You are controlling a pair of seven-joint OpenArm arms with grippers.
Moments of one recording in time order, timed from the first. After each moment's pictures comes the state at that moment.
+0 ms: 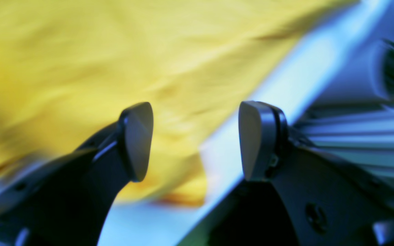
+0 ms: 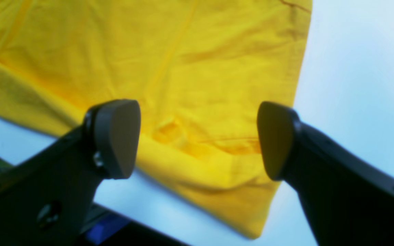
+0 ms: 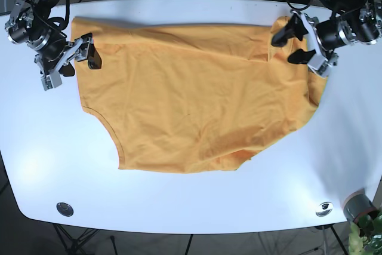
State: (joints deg) left arm 26.4 -30.0 -23.8 112.0 -61.0 -40.0 61.9; right arm -13.2 14.1 33.7 111.8 45.0 31.3 -72.7
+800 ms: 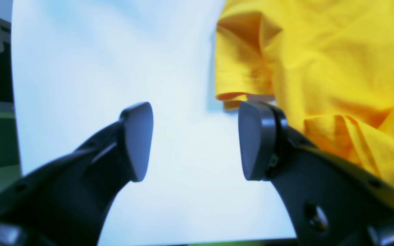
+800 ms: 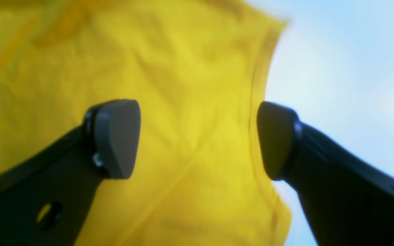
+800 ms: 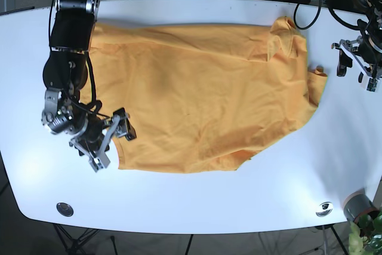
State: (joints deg) left arm 15.1 -21.0 -43.8 108.4 -30.1 -40.0 62.2; right arm 22.5 12.4 7.6 83.0 22.1 31.7 -61.3
